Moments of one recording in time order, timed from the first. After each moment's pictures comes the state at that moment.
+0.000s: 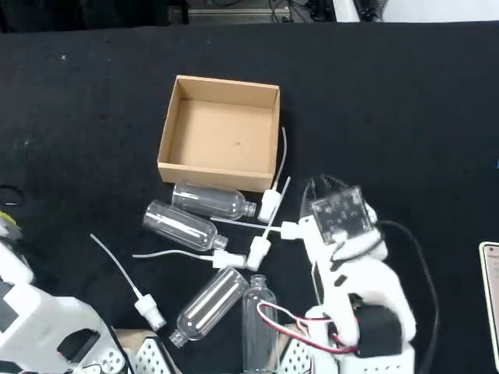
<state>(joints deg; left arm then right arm) -59.0 2.2 13.0 74.2 -16.0 -6.4 -93.4 66.0 61.2 21.7</state>
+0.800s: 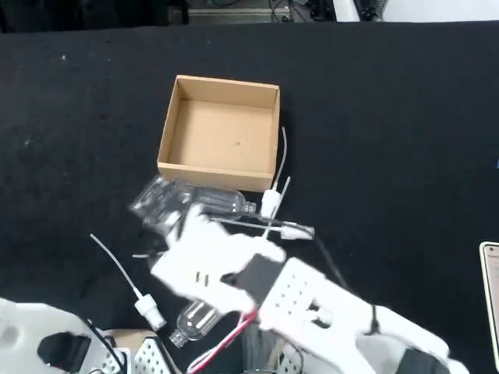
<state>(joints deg) -78.5 17.7 -16.1 75.0 -21.1 -60.5 -40.0 54.6 40.0 -4.7</state>
